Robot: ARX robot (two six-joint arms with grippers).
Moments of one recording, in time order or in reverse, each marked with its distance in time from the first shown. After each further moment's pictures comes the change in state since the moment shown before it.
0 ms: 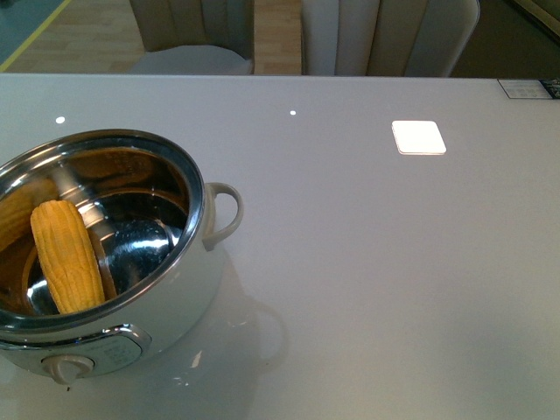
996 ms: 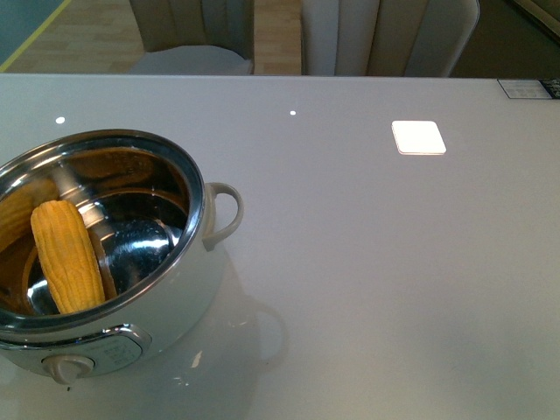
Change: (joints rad) left arm 0.000 0.000 0.000 0.000 0.000 0.000; right arm 0.000 -0.008 0.000 -0.005 0.000 -0.001
